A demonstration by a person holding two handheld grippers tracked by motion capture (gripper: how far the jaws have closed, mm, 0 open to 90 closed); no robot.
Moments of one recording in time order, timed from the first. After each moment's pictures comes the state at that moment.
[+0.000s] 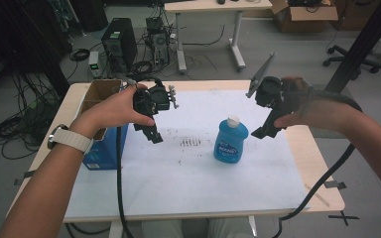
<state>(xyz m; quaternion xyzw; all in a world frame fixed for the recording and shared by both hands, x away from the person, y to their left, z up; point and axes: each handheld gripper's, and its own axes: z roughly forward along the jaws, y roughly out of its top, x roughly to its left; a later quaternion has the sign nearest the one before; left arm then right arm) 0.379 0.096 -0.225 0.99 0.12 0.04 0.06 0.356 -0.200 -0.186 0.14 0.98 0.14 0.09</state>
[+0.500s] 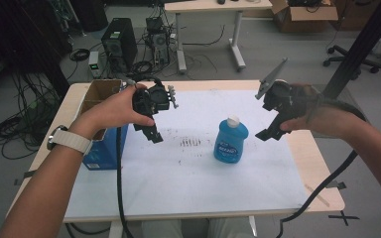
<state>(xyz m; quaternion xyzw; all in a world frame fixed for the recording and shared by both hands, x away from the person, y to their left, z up) 0.378 0.098 -0.225 0.99 0.12 0.05 0.07 0.358 -0.222 -0.204 0.17 0.97 0.17 0.08</state>
